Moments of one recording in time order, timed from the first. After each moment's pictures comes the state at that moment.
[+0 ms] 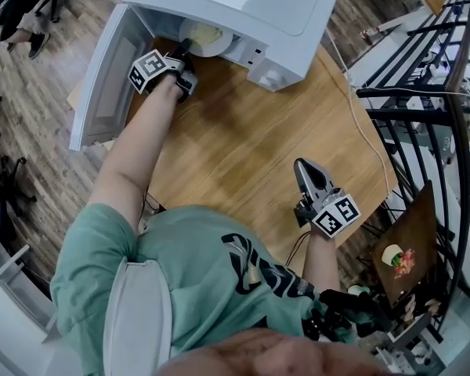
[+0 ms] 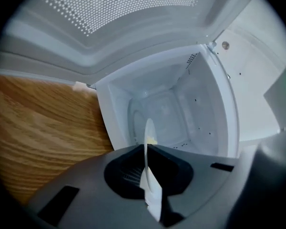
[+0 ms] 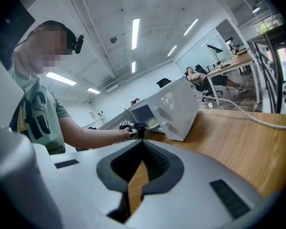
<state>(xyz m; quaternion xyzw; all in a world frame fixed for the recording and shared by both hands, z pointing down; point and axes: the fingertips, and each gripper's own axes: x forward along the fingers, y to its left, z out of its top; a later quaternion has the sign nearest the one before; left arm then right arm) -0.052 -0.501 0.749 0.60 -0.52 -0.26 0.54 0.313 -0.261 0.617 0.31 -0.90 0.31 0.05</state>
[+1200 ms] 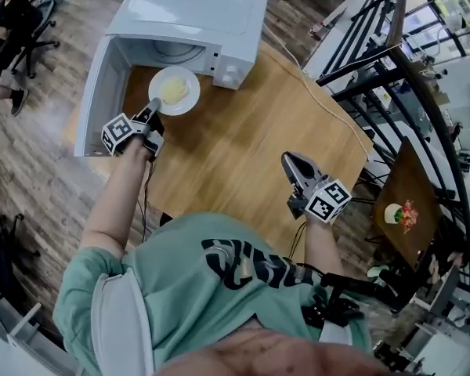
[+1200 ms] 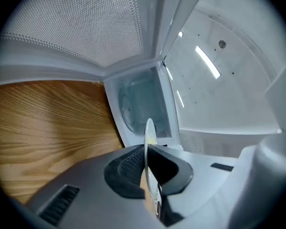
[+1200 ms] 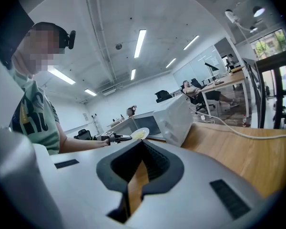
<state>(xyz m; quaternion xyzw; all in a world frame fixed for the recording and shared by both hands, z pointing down) -0.024 -0.339 0.675 0.65 -0.43 -0.23 0.58 0.335 -0.184 0.550 0.37 -0.89 0.25 0.03</state>
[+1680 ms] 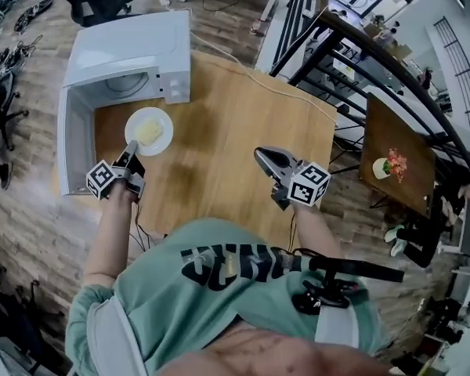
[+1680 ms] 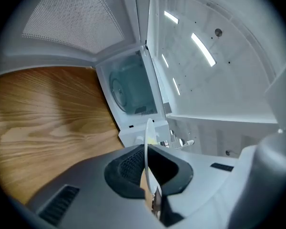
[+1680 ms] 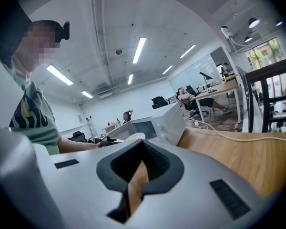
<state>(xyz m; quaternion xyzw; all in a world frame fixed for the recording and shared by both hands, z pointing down) 0.027 -0.271 0.648 0.68 -0.38 -0.18 0.60 0.366 -0.136 0.525 0.41 -0.88 0.23 0.02</state>
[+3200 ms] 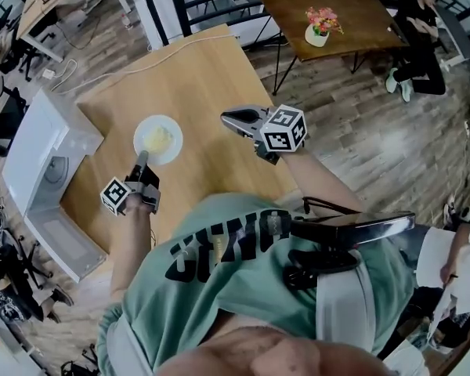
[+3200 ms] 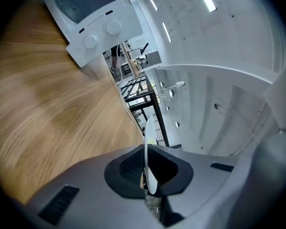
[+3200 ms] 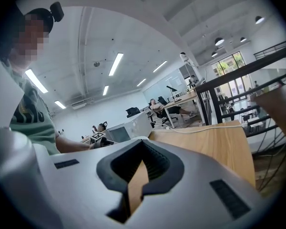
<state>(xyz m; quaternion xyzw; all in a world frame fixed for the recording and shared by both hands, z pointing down) 0.320 -0.172 0.652 0.76 -0.17 0.03 0.62 0.524 -0.011 0.547 0.55 -0.79 0.25 -0.03</state>
